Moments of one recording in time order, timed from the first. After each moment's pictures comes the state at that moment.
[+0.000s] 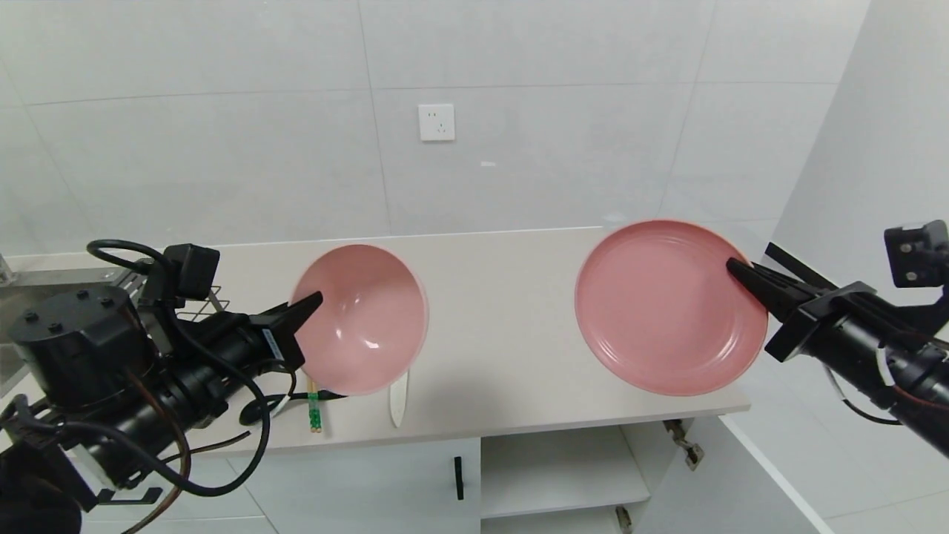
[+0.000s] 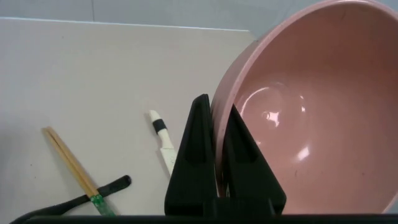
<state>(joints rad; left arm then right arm) -0.32 1.61 -0.28 -1.26 -0.08 -0.26 0.24 1.59 -0.23 -1.45 0.20 0.09</state>
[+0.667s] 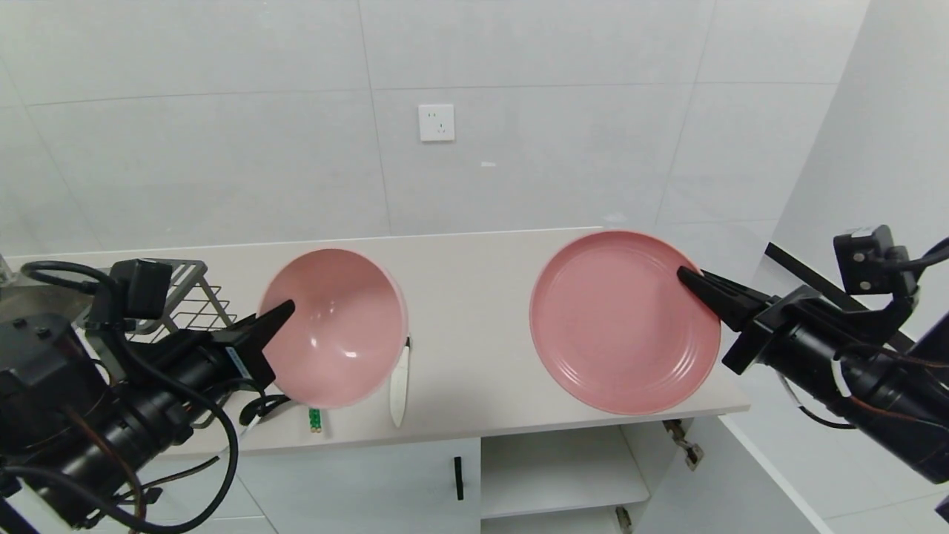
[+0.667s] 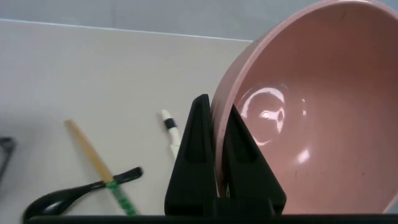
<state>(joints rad) -0.30 1.53 -0.18 -1.31 -0.03 -0.27 0.38 1.66 -0.25 -1.51 0.19 0.13</state>
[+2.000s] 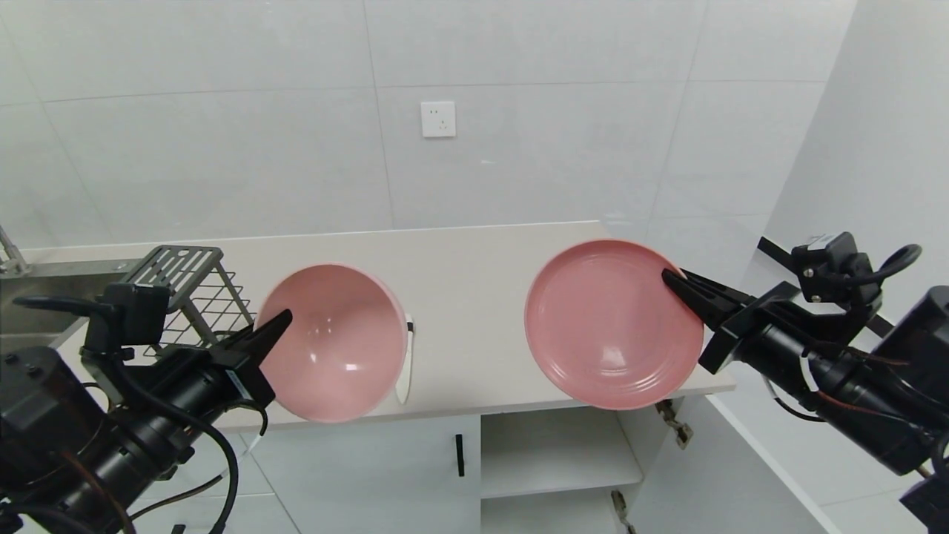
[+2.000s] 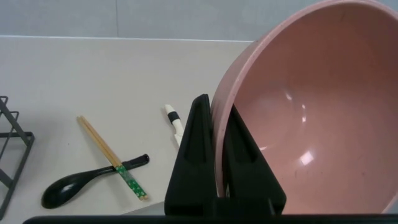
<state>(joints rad) -0.33 1.62 -0.06 -1.57 -0.01 -0.19 0.40 1.74 -0.26 -1.57 0.17 -0.03</state>
